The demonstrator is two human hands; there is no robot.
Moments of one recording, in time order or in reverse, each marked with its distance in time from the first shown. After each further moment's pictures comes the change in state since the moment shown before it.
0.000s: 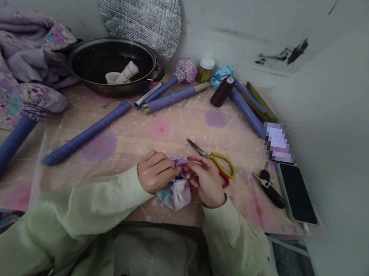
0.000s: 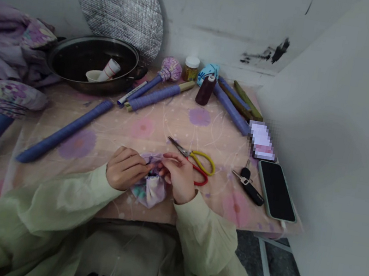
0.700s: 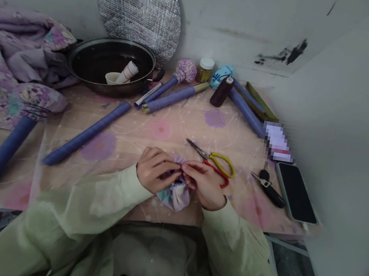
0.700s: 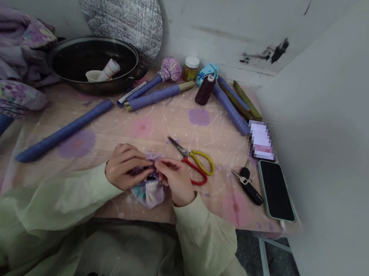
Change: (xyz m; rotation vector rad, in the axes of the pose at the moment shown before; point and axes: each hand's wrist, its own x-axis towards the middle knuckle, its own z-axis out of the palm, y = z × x) left_hand 0.000 0.002 -0.004 -0.110 -0.019 -0.213; right_hand -0.005 0.003 0.000 -0.050 -0.113 0.013
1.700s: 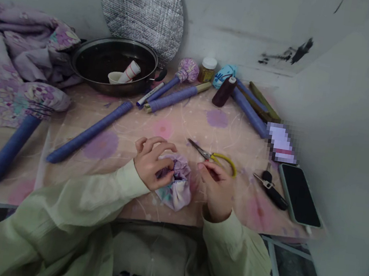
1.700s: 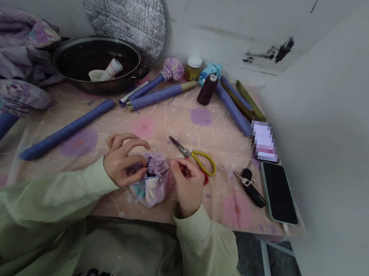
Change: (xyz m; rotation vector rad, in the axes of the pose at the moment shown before) left_hand 0.004 -0.008 -0.012 0.042 -0.177 -0.044; right_hand -0.006 0.012 -0.023 -0.343 0.383 -0.478
